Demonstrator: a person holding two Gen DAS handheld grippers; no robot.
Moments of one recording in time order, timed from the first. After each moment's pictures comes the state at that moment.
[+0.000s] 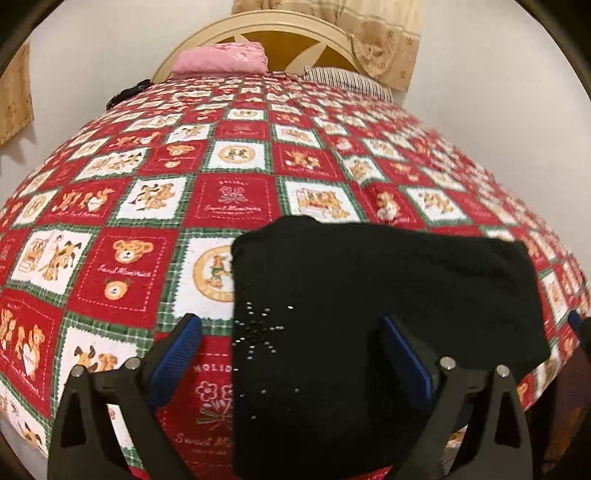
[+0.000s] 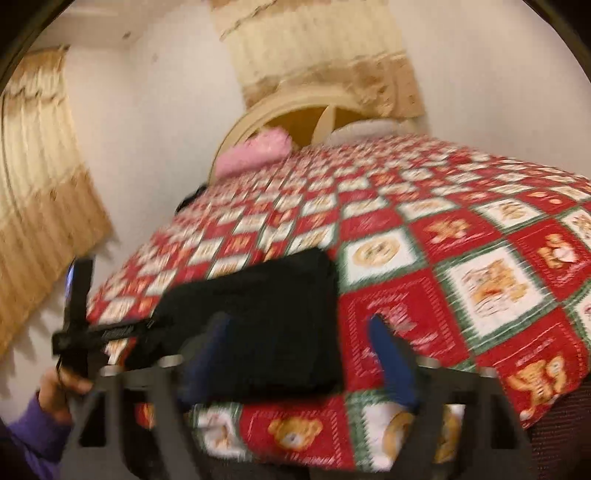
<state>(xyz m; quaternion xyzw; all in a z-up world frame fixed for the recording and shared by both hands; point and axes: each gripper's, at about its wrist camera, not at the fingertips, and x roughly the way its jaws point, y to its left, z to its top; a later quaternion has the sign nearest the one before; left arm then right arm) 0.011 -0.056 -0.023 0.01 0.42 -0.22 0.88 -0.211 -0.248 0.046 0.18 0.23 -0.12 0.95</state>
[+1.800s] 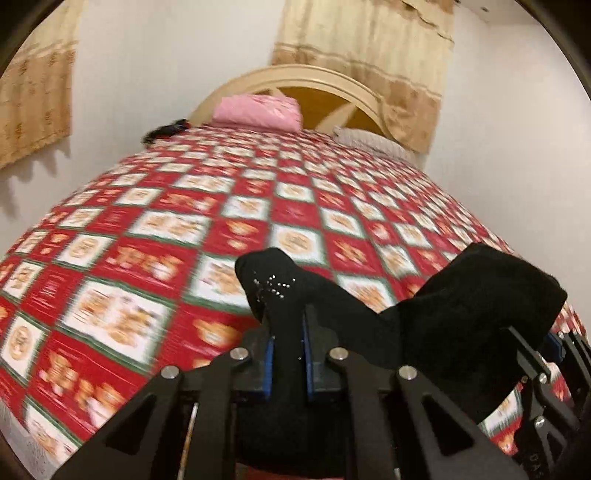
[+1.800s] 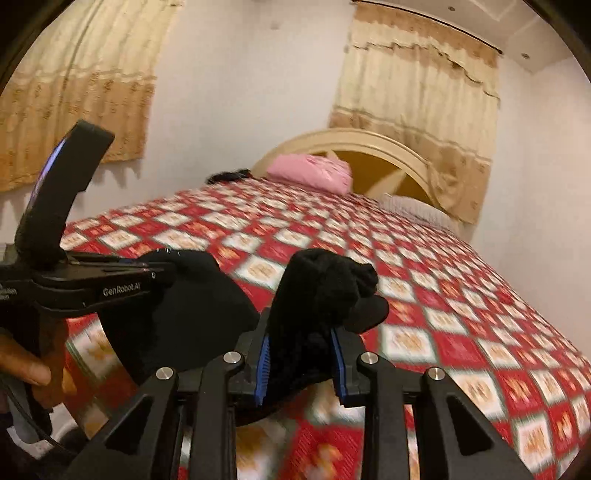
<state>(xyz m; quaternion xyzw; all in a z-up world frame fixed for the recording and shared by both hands) 0.044 0.010 0.034 -0.04 0.32 -0.17 0.93 -0.068 -0.080 0.086 -0.09 0.21 -0.07 0.97</state>
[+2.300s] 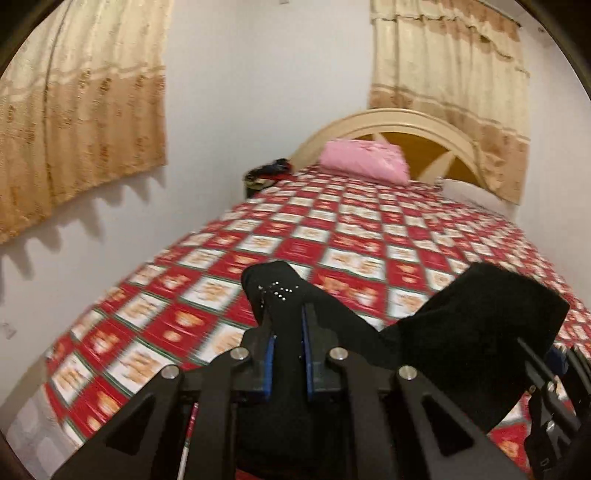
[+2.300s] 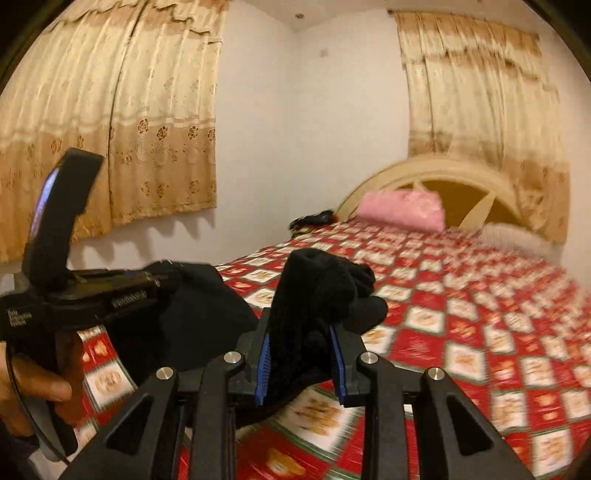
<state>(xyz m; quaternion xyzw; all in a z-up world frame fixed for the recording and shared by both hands) 0.146 0.146 0.083 -0.02 0.26 0.01 0.96 0.092 0.007 0.105 -0.01 0.16 0.10 0.98</state>
